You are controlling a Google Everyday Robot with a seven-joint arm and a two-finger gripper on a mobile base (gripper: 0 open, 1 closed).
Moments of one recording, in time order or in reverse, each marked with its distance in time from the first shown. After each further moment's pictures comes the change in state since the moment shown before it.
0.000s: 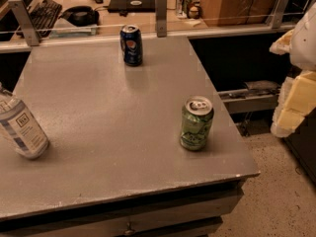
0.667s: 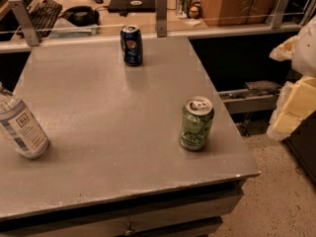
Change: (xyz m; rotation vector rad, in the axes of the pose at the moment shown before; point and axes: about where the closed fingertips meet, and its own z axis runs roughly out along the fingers) arm 0.001 0.003 0.009 -0.022 -0.074 0.049
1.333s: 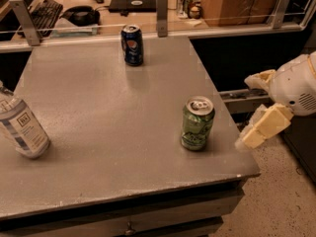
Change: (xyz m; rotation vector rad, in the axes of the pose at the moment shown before) arm -0.019 0.013 0.068 -0.105 -0.342 0.097
